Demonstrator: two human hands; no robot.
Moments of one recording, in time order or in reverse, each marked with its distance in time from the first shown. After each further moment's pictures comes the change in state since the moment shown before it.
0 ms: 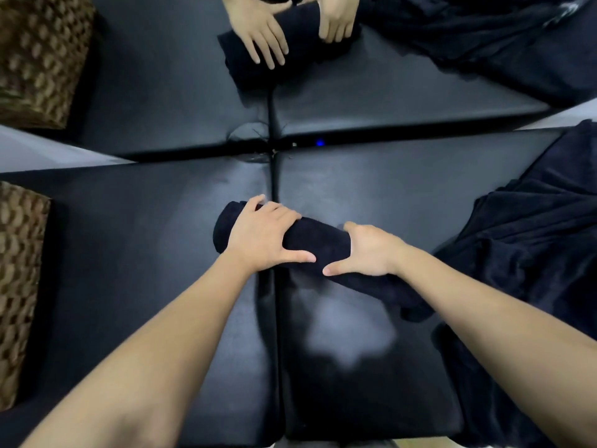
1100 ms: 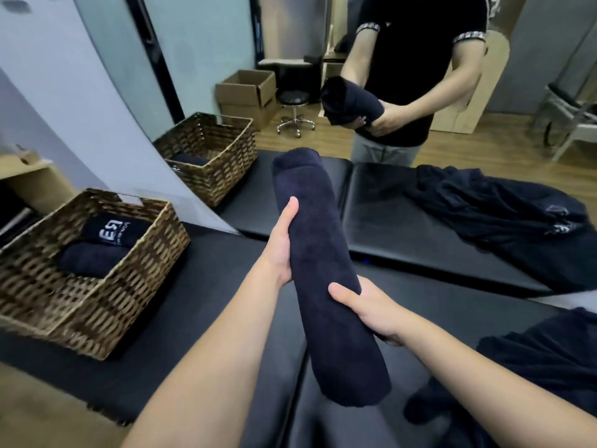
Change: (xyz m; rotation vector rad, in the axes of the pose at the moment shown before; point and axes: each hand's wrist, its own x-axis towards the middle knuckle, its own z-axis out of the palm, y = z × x) left_hand -0.116 0.055 -0.236 -2.169 0.536 -0.403; right_hand -0.176 -0.122 -0.060 0.826 -0.093 -0.546
